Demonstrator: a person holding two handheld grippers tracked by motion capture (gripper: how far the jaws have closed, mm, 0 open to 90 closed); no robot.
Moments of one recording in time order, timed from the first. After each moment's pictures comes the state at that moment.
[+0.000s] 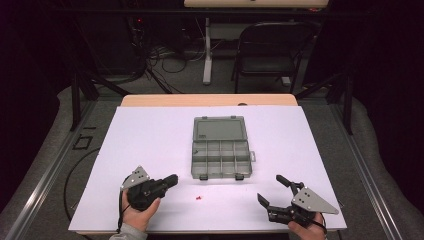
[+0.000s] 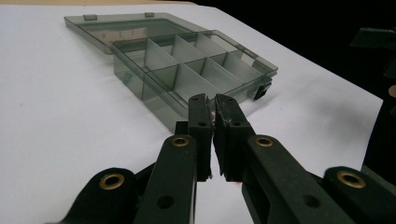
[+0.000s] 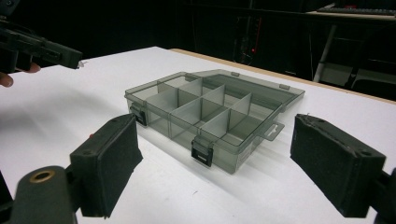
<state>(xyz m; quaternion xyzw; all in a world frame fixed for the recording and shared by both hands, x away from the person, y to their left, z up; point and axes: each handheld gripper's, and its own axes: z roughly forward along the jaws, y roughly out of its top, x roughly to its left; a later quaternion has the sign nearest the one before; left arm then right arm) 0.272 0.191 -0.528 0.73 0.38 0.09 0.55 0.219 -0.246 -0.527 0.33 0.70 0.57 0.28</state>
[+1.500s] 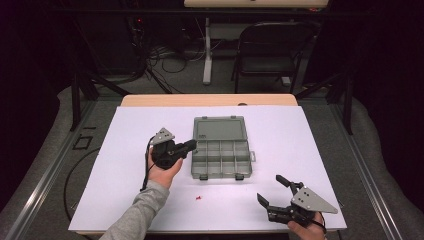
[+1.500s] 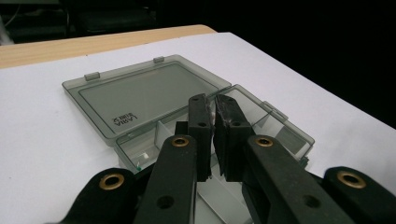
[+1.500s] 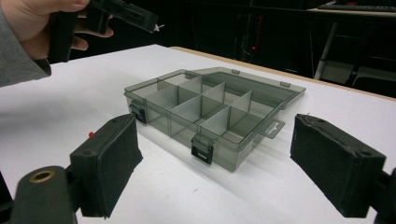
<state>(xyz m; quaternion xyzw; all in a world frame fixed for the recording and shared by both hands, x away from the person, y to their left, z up) 0.367 0.129 -0.487 0.74 0.38 0.11 0.54 0.220 -0.246 -0.528 0.33 0.70 0.57 0.28</state>
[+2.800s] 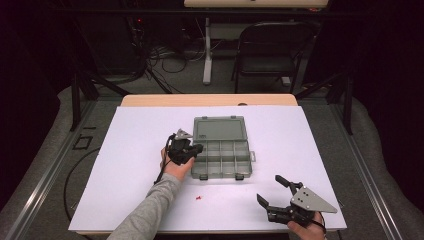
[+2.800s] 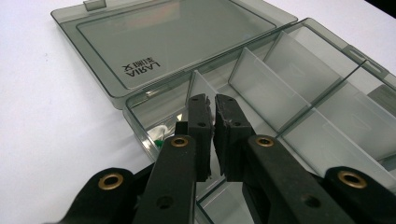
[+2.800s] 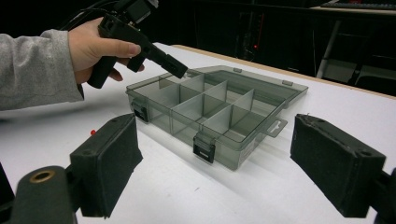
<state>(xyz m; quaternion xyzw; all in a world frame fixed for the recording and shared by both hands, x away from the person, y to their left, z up) 0.406 0.100 -0.536 0.79 0.42 0.11 0.43 0.220 -0.245 -0.528 0.33 0.70 0.57 0.28</state>
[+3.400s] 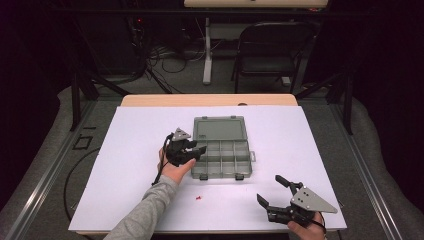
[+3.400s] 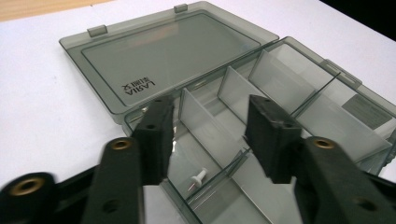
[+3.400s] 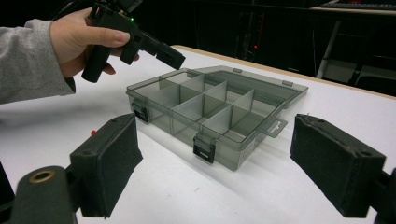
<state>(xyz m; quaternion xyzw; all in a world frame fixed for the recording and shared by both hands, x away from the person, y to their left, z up) 0.395 0.104 -0.520 0.79 0.40 0.12 0.45 0.220 -0.245 -0.528 0.33 0.70 0.57 0.28</state>
